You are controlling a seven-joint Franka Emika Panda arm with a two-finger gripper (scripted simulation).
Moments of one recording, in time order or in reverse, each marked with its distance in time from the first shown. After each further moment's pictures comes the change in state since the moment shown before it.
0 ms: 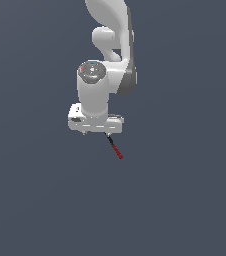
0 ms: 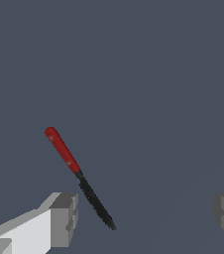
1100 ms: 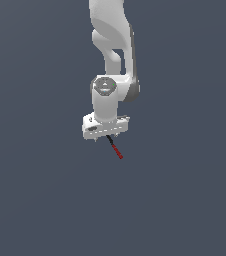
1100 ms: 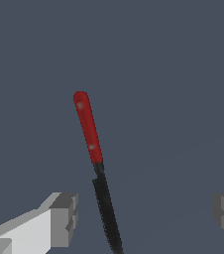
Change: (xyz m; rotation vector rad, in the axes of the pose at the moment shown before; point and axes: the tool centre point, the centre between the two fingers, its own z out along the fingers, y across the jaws) arm -0.024 -0.040 0.063 0.029 0.040 -0.313
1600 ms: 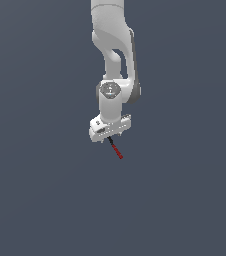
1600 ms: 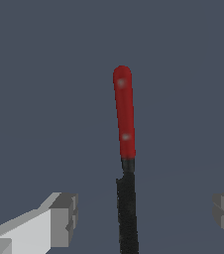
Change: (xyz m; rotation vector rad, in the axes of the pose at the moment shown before) arm -0.014 -0.029 0.033 0.018 0.030 -0.184
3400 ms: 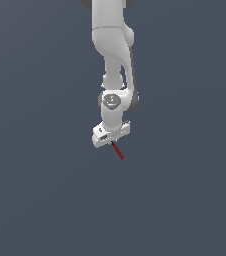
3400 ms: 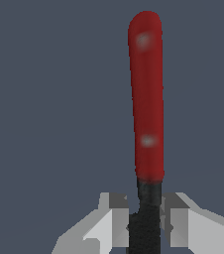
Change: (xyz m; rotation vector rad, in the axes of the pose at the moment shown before) arm -0.002 -0.008 0.054 0.003 0.008 -0.040
